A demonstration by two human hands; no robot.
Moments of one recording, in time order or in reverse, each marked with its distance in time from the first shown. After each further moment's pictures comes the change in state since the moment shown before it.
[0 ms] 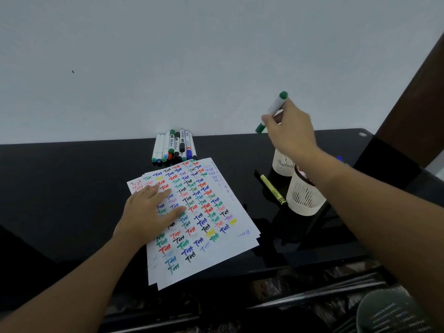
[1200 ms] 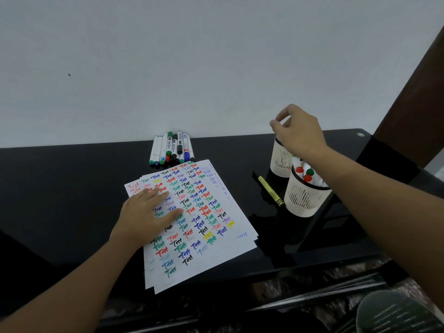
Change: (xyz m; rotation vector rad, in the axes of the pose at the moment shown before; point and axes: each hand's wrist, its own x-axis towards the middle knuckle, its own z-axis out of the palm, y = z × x) left_hand 0.000 0.000 -0.002 -0.021 0.004 -0.004; right_hand 0.006 0.024 -0.018 -0.037 -0.097 0.068
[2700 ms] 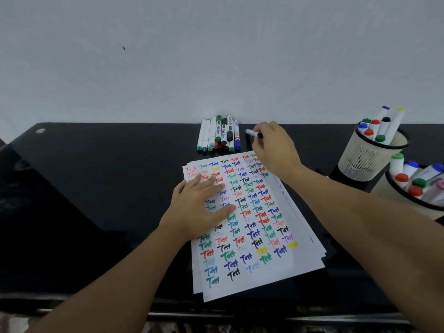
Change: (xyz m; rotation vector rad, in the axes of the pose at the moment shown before) left_hand 0.003 0.002 -0.004 -0.100 -0.061 0.054; right_hand 0.011 -0.039 0.209 -0.090 -0.109 -0.431
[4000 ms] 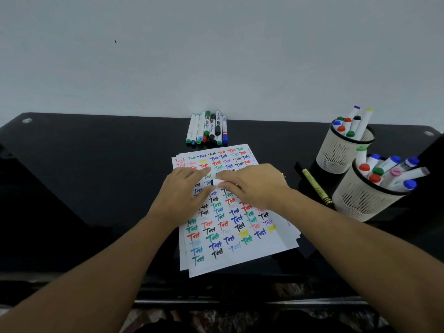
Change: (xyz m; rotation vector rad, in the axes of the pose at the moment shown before) left_hand -0.006 0.001 0.005 -0.021 0.280 0.132; right_hand -0.085 -0.042 -0.041 -0.368 -0.547 -0.339
